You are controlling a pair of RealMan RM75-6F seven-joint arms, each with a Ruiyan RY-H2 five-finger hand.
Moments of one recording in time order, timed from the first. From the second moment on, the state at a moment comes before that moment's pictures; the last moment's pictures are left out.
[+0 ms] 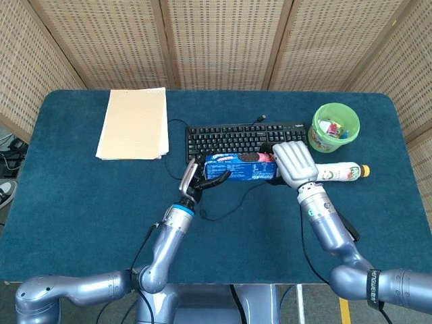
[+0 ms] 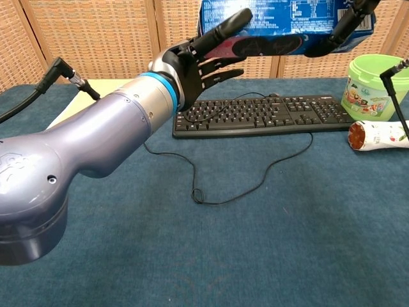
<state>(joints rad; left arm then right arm) -0.82 -2.01 -0.59 -1.46 1.01 0.99 -0.73 0.86 -1.13 0.29 -1.94 -0.79 1.10 -0.40</state>
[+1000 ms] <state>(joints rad) -0.60 -1.40 -0.44 -1.63 1.27 1.03 -0.30 0.79 -1.12 0.27 -1.88 -0.81 1.17 -0.40</state>
